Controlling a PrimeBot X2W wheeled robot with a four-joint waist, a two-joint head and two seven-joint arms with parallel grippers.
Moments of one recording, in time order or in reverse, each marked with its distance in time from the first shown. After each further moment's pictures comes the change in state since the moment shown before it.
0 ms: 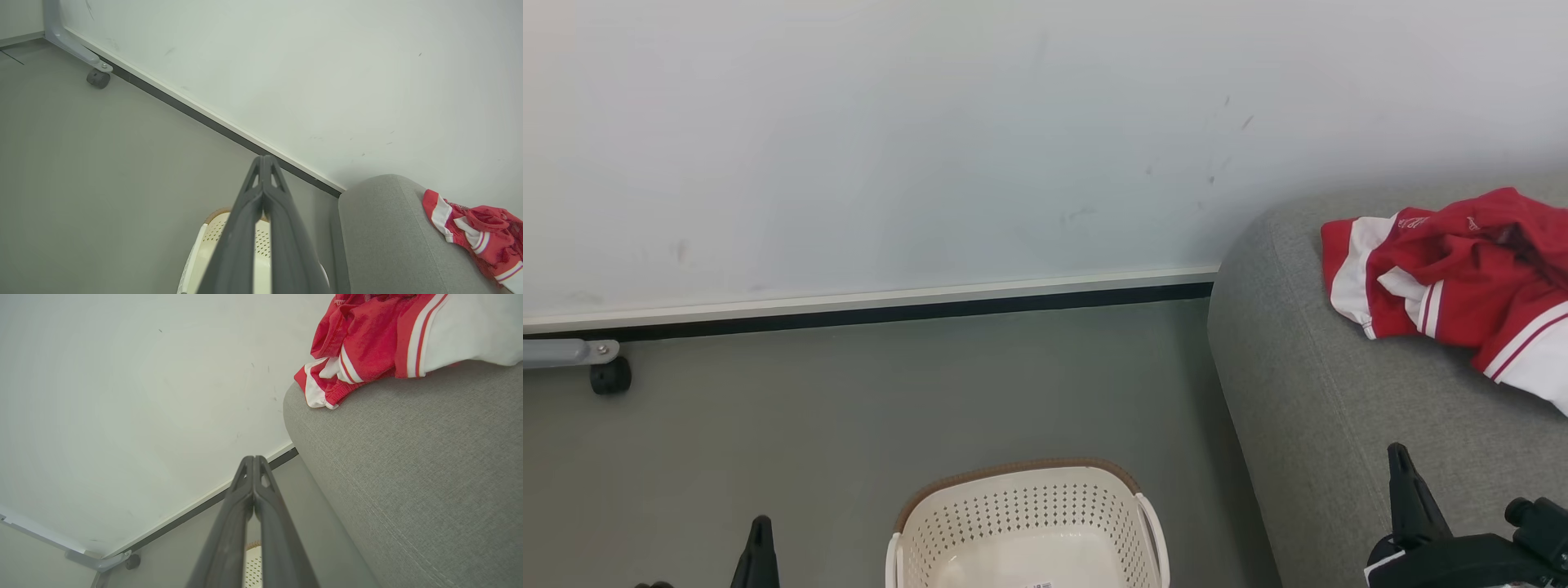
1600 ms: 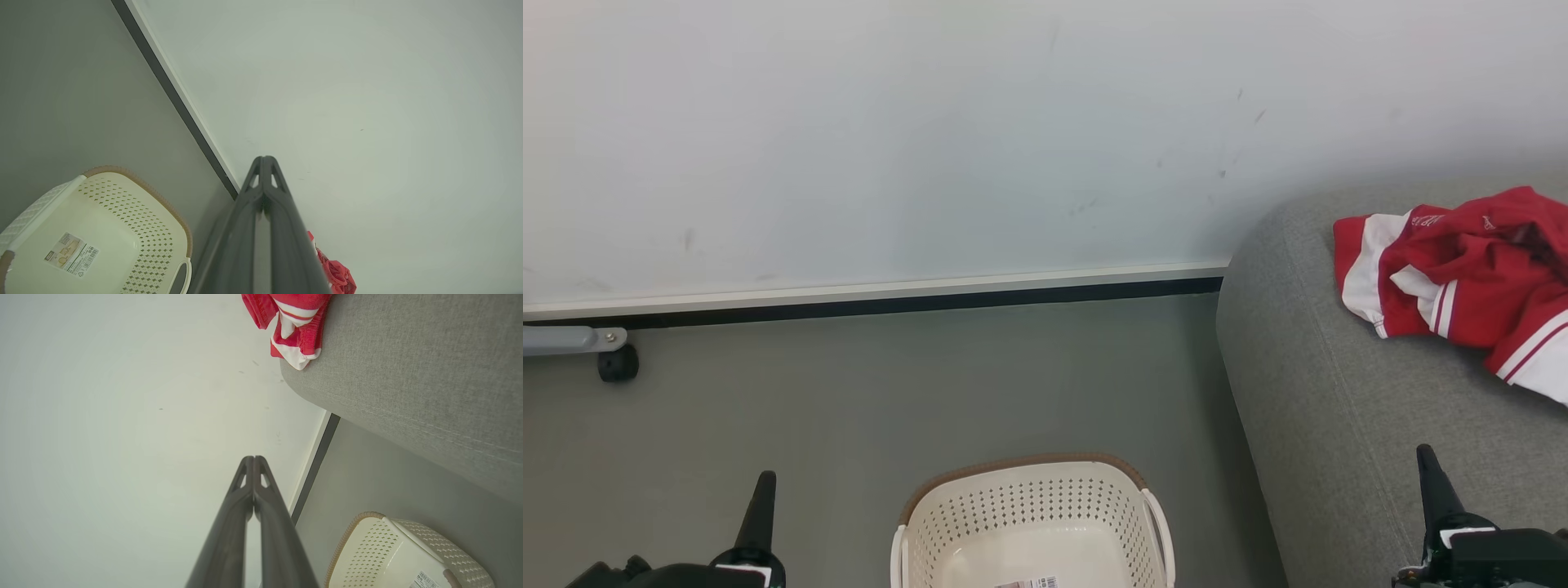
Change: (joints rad) left arm -0.139 -0.035 0.092 0.108 -0.613 -0.120 0.172; right arm -0.060 0.092 -0.202 0.103 0.610 0.119 0.173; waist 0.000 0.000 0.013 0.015
